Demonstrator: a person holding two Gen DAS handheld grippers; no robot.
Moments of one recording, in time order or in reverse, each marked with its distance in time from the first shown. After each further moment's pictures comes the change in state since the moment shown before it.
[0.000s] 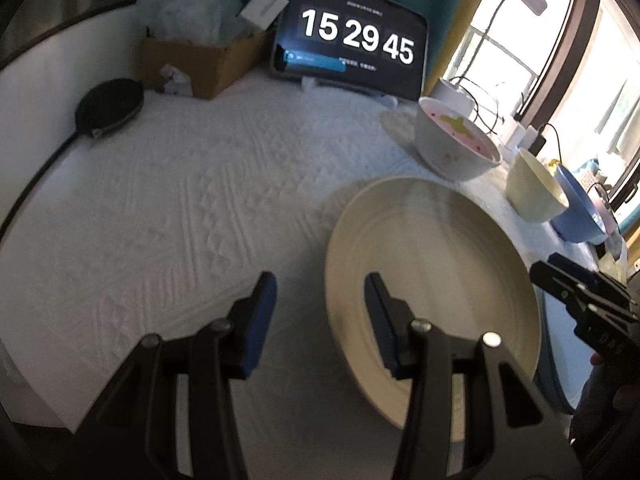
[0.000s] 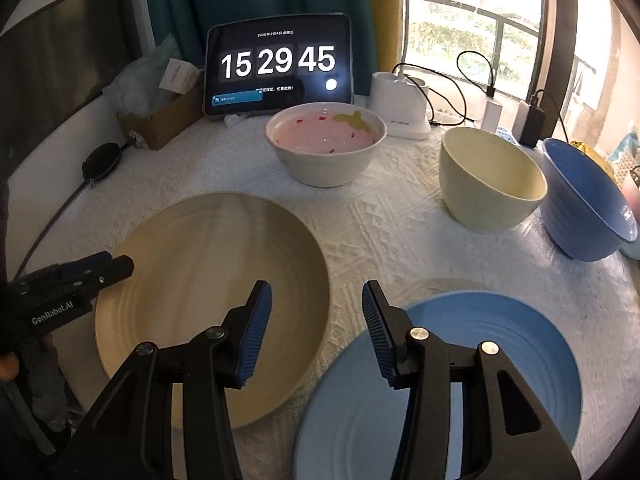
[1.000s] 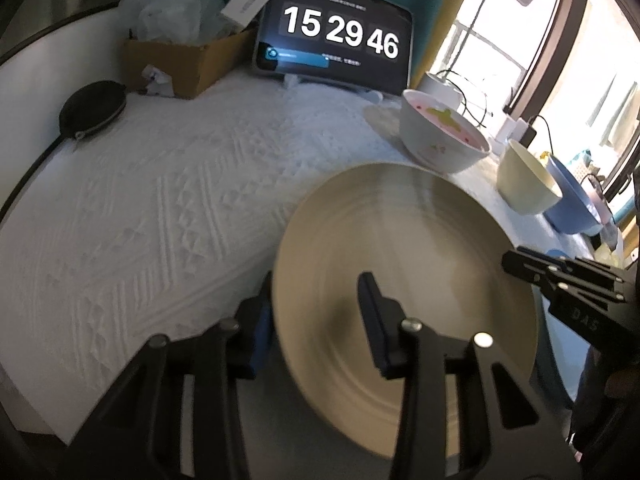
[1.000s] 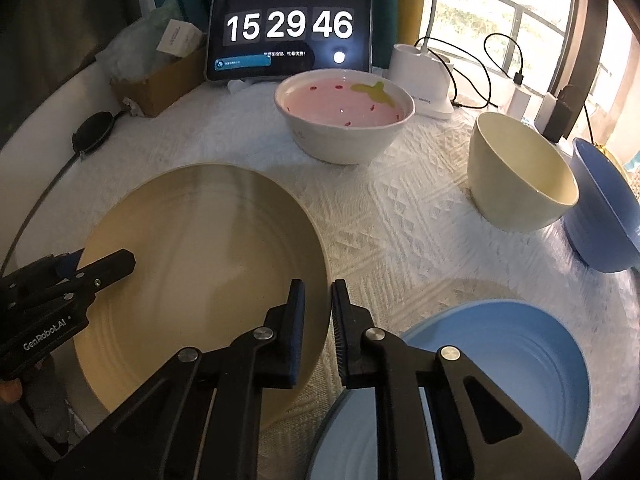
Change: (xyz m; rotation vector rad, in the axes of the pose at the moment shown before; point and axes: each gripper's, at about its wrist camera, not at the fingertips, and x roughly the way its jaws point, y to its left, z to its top) left arm 0.006 -0.009 -0.003 0.032 -0.015 -0.026; right arm 0.030 0.011 0.008 -0.050 0.103 -0.004
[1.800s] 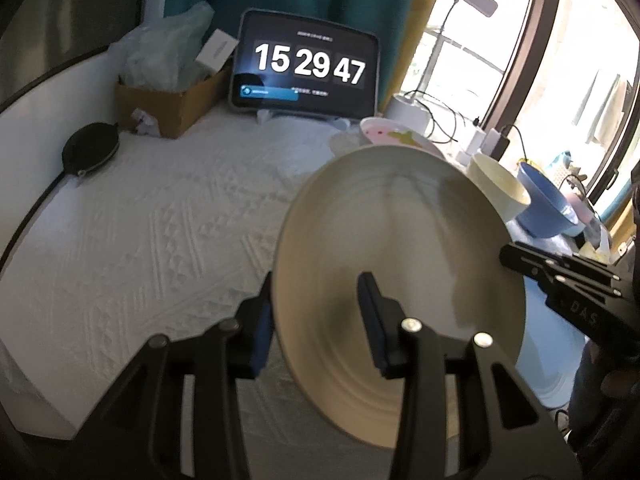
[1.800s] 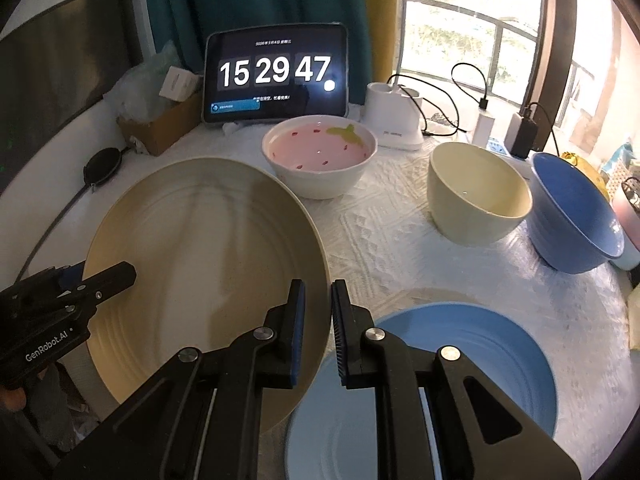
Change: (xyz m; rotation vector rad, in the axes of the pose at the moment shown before) left arm -0.037 -0.035 0.004 0.050 -0.073 -0.021; right arm -0.047 -0.019 -0.005 0.042 -0.111 -0.015
